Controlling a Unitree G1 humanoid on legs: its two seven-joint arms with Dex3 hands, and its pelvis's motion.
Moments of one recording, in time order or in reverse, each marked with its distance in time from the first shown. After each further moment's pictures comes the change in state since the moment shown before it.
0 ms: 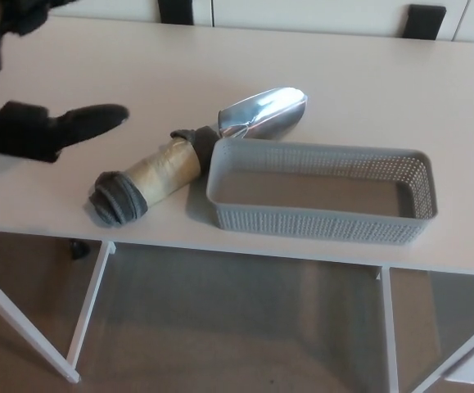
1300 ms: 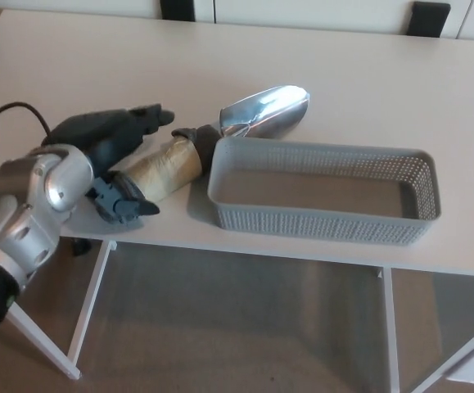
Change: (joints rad) left_arm -0.314 -0.012 -0.692 0.772 0.575 0.147 0.165; right_arm 0.014 -0.037 0.028 -0.028 -0.043 -0.034 0.003
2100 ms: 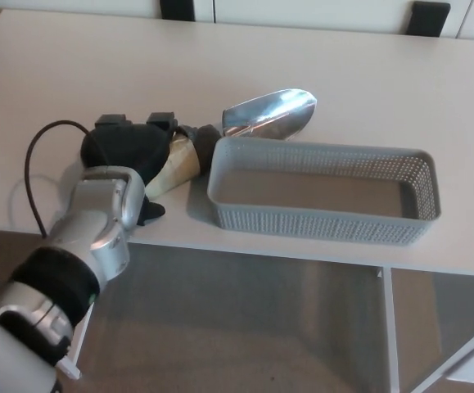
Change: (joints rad) left_arm -0.102 -0.255 -0.067 0.322 0.249 0.145 0.271; right_arm 0.004 -0.037 0.016 -0.024 -0.021 -0.101 0.015
